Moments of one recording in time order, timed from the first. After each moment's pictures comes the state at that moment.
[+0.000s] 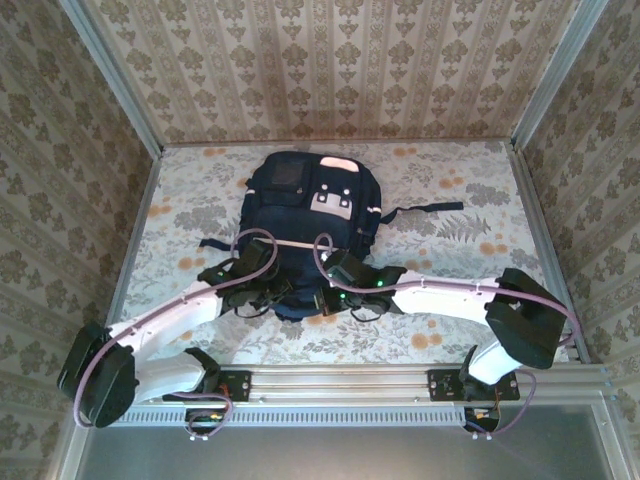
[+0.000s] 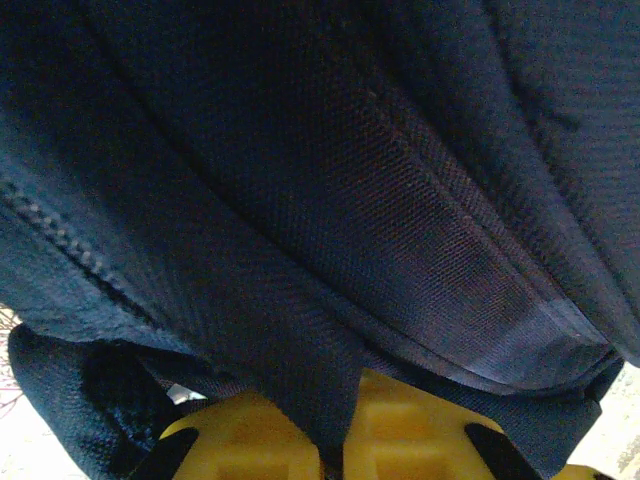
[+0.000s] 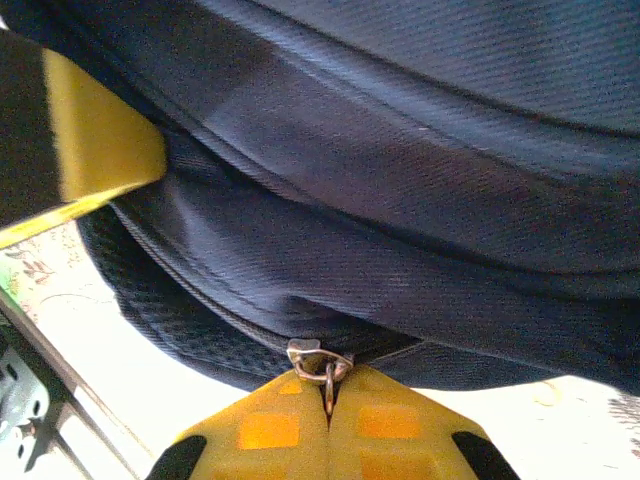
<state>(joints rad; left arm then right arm) -0.70 1.12 0.63 -0.51 0.10 -1.21 0.94 1.53 0.88 -0.26 -0.08 0.63</state>
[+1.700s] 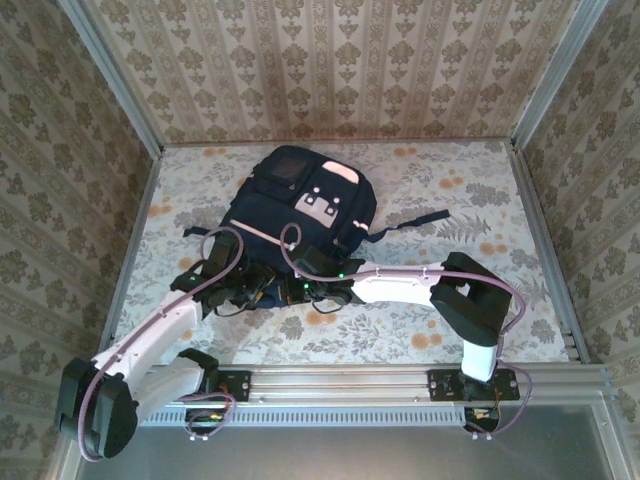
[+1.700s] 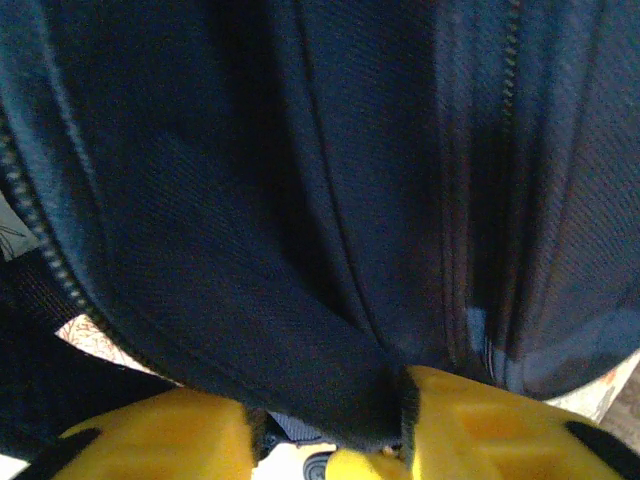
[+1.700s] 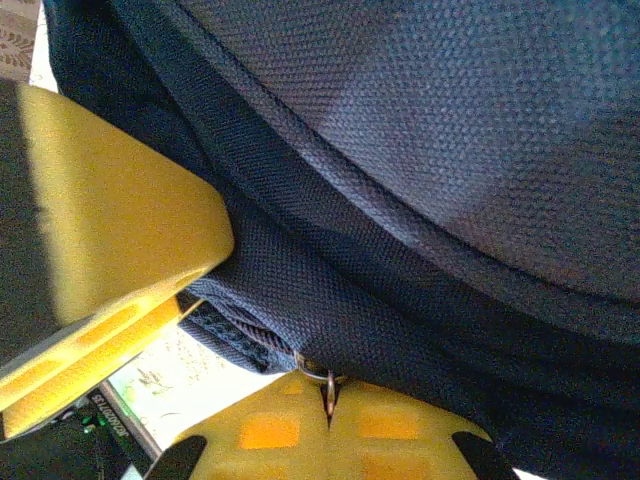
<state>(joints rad) -0.47 1.00 0.57 -0.54 0.19 -1.25 1.01 1.84 1.14 -0.11 -0.12 0.83</state>
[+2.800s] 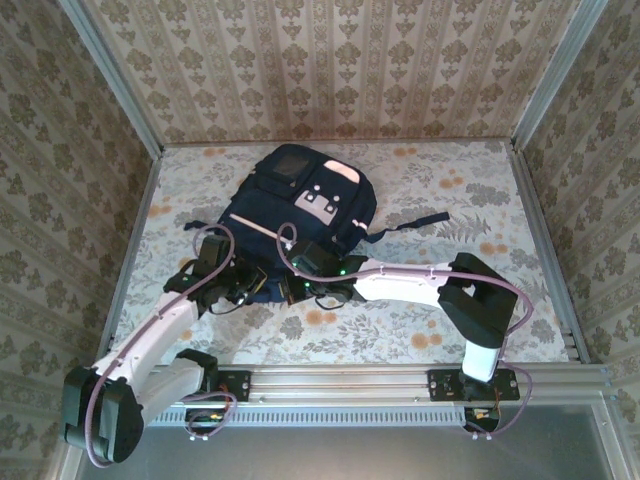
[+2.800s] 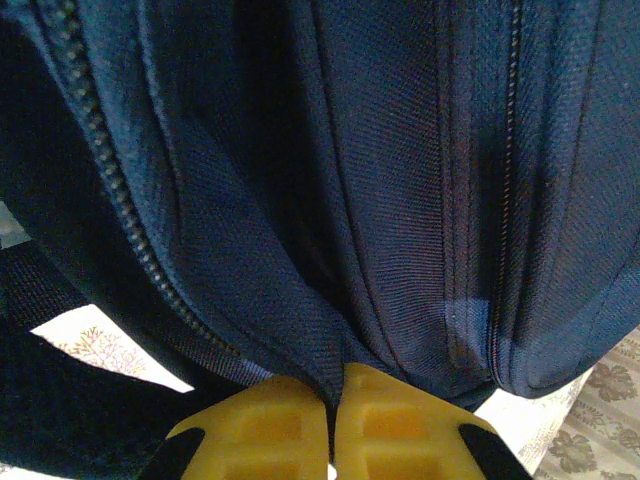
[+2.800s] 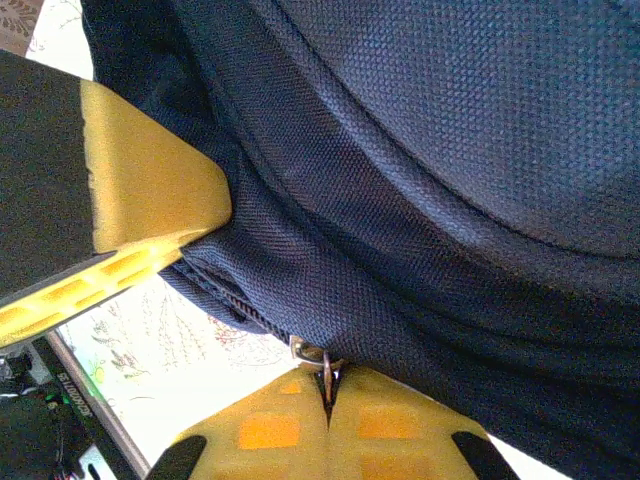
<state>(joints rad) -0.39 0.97 0.57 -0.53 0.26 -1.17 1.00 1.80 1.18 -0.20 -0.09 0.67</state>
